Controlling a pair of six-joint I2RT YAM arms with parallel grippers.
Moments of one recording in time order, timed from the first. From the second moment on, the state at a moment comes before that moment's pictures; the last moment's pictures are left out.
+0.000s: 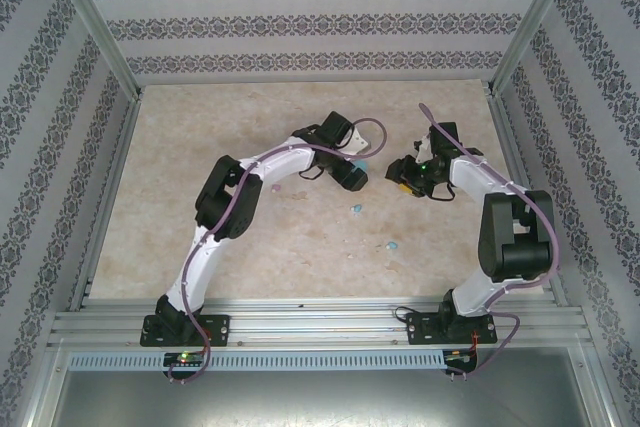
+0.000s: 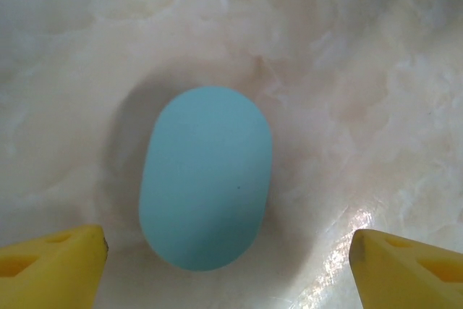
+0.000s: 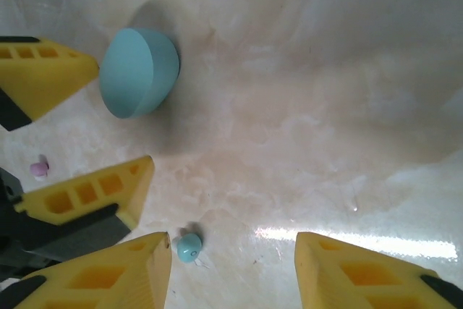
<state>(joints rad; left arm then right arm) -0.62 2.35 1.90 -0.59 0.28 0.14 0.03 1.65 1.02 -0.53 -0.53 0.50</state>
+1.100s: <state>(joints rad) -0.61 2.20 1.54 -0.30 0.39 0.21 0.05 1.63 1.00 -0.48 -0.63 0.56</state>
